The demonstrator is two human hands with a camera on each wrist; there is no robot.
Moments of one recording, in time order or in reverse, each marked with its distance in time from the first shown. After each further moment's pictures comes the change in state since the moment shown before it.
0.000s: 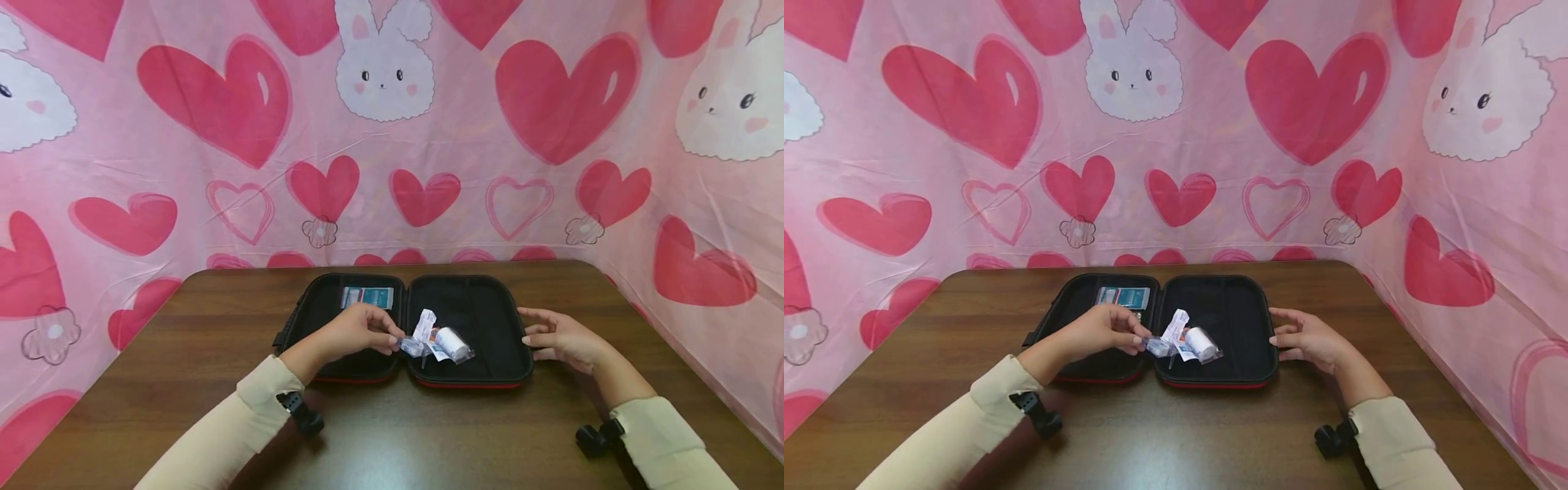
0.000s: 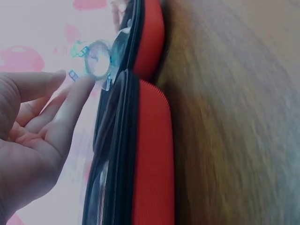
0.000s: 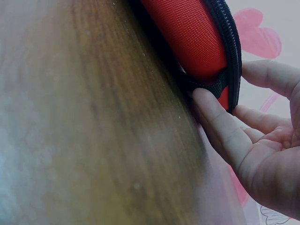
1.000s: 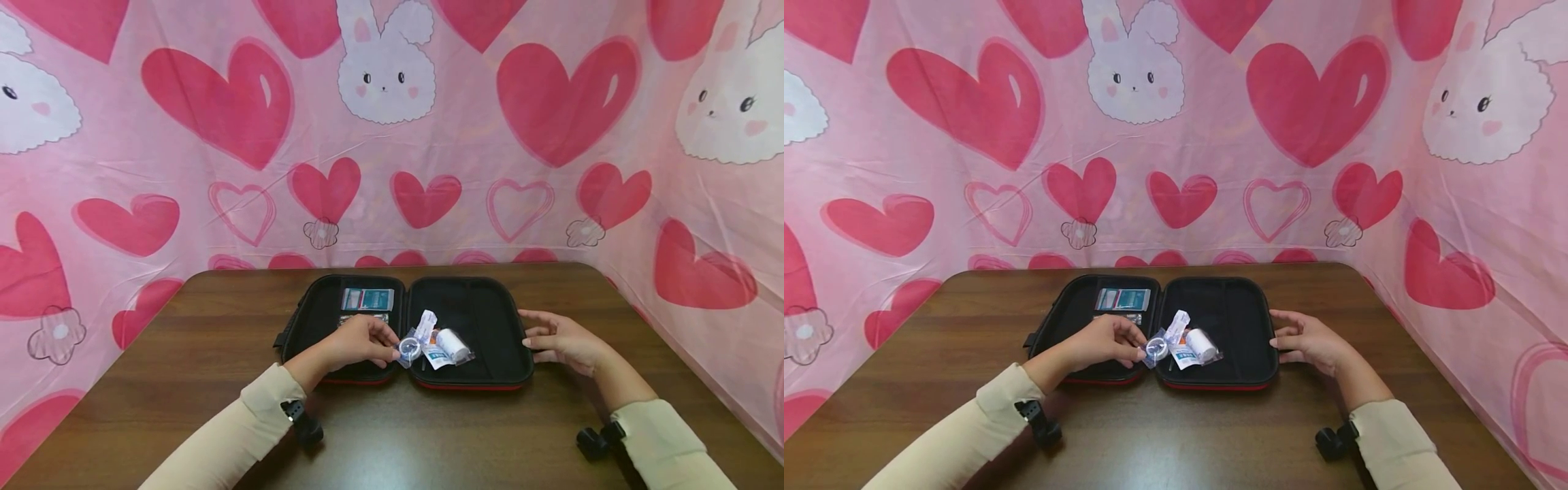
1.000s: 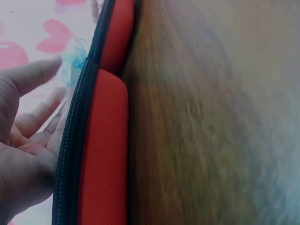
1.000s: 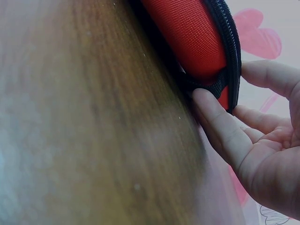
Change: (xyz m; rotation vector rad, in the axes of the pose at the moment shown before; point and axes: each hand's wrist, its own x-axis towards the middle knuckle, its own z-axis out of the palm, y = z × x) left_hand 0.001 -0.022 0.007 0.005 0.042 -0.039; right_hand 0.001 0.002 0.001 0.002 -0.024 -0.024
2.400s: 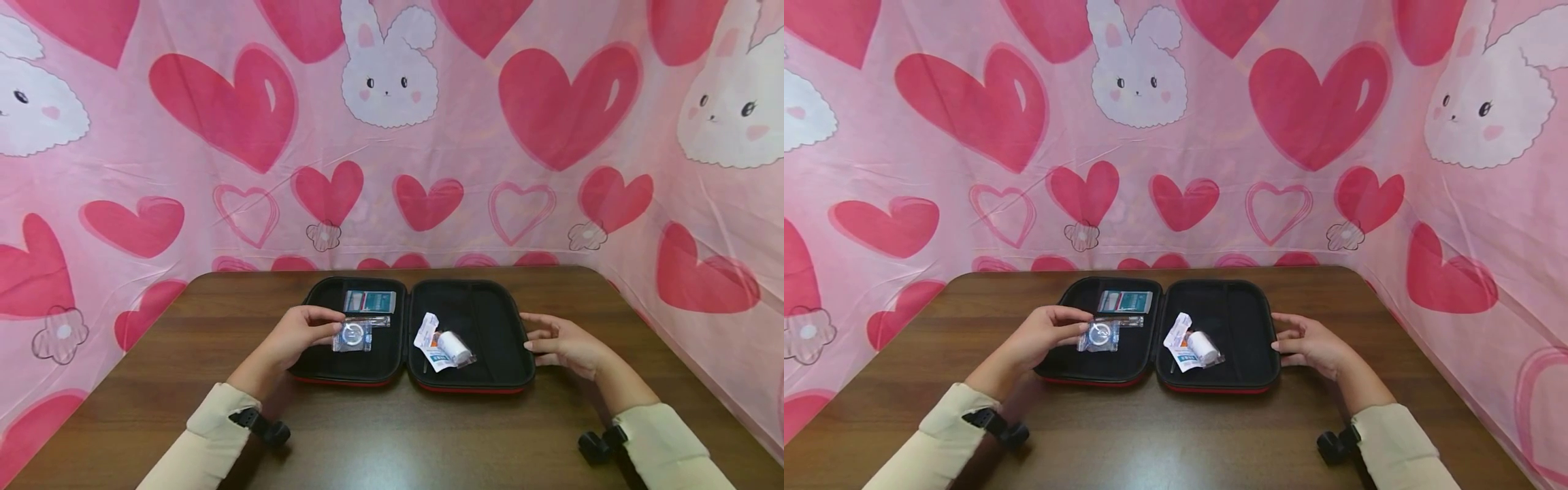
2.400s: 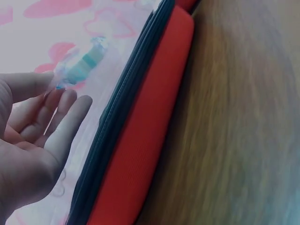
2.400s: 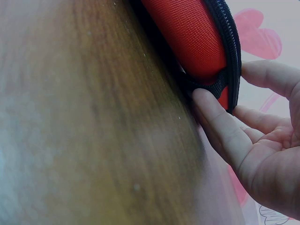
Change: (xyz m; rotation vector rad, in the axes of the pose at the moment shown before) left_hand -0.050 -0.021 -0.063 -0.137 0.338 0.079; right_hand 0.000 0.002 -0.003 -0.023 0.015 0.007
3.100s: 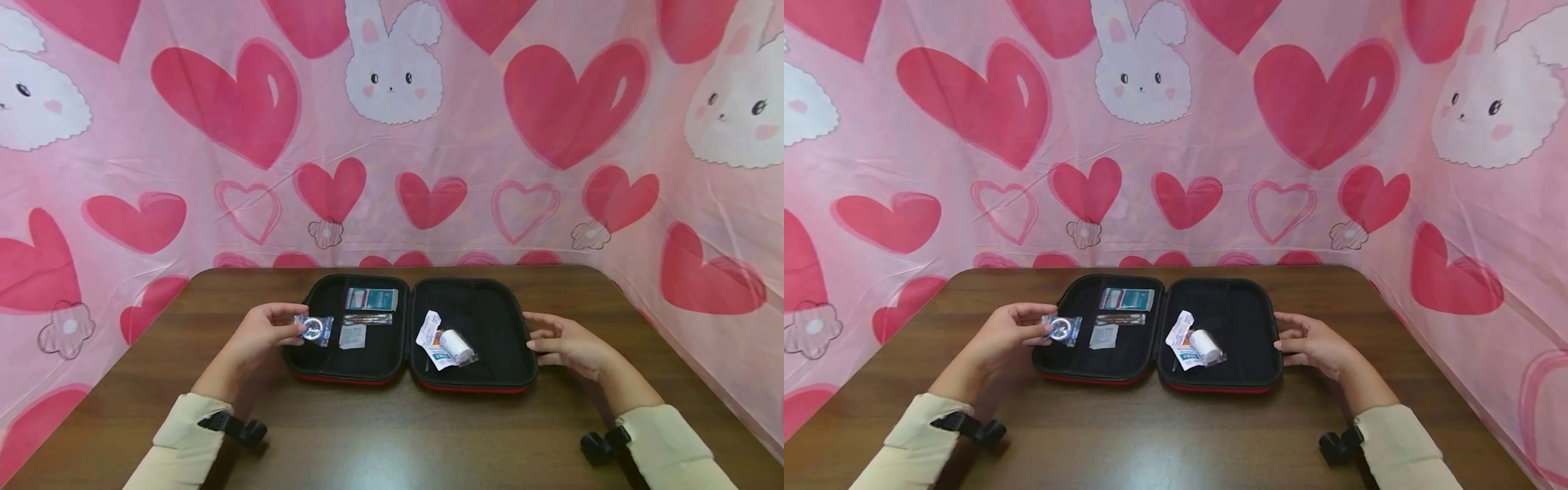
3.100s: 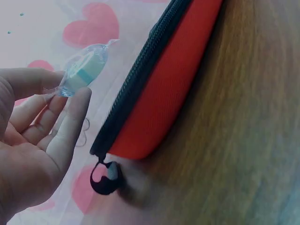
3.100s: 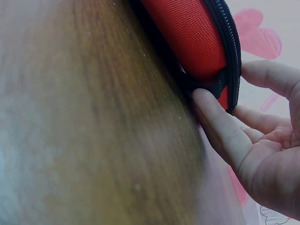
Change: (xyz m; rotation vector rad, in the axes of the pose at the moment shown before) left_hand -0.023 -0.008 -0.051 -0.012 0.107 -0.043; right_hand -0.002 -0.002 0.002 0.010 -0.005 0.001
